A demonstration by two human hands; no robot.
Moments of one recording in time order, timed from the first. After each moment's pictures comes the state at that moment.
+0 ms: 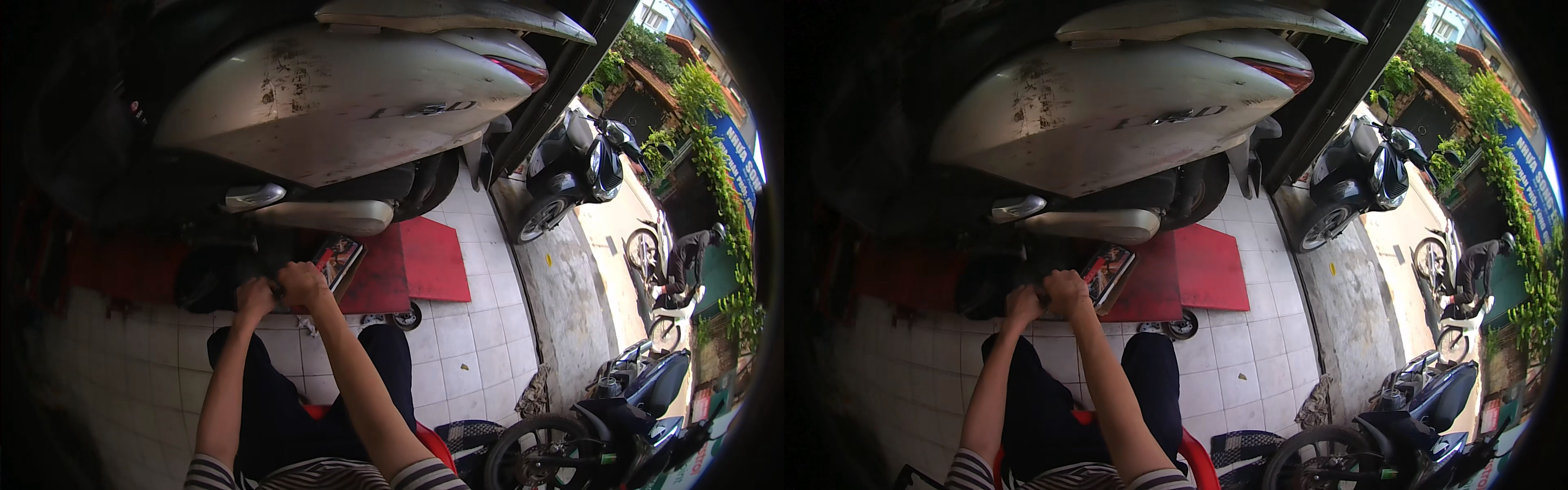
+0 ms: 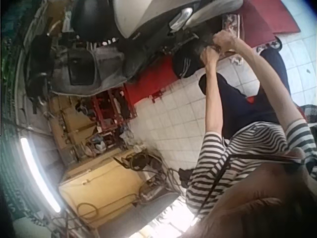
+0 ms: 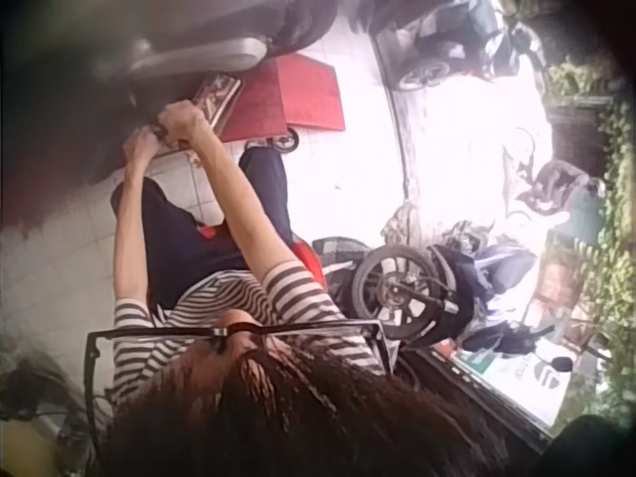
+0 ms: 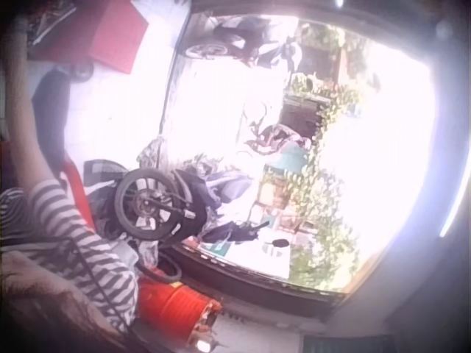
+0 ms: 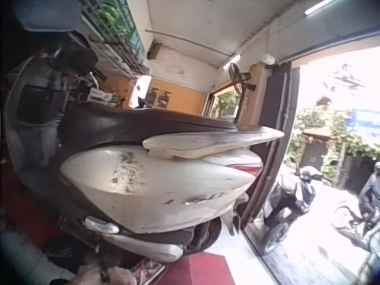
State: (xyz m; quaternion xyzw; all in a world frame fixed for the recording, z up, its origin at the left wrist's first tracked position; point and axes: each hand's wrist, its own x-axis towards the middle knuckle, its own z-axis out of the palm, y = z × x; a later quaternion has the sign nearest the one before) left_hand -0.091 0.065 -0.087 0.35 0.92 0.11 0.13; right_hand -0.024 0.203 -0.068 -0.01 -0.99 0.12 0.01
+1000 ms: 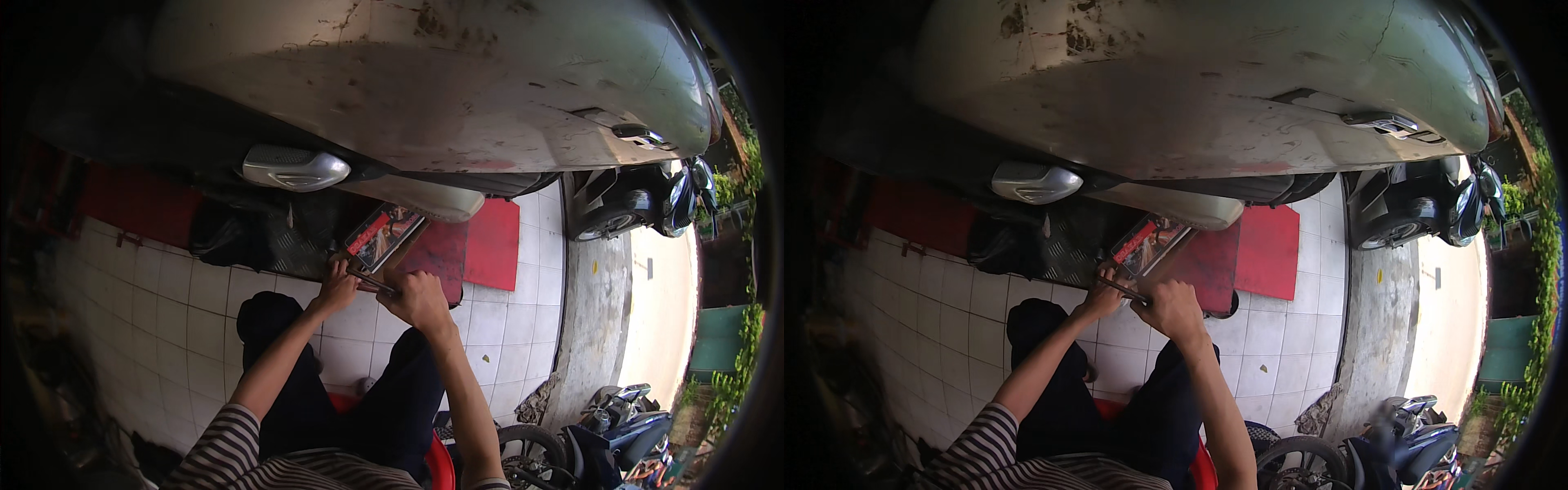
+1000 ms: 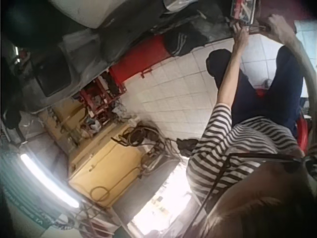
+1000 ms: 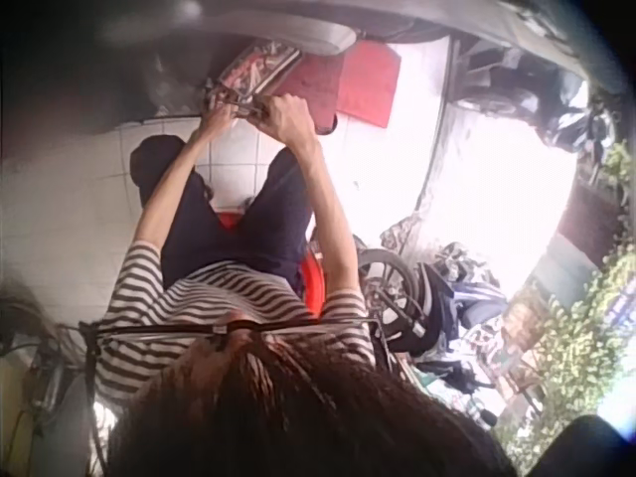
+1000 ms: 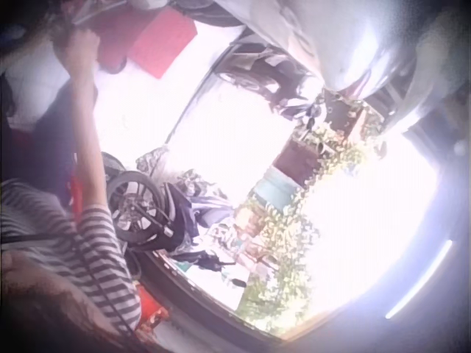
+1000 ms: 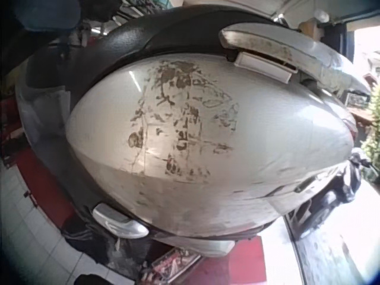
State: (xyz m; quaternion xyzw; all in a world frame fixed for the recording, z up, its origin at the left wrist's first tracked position) left_hand -0.060 0.126 -0.323 0.46 0.85 0.22 0.15; right_hand 0.049 0.282 -0.068 -0.11 -0.96 0.26 0.01
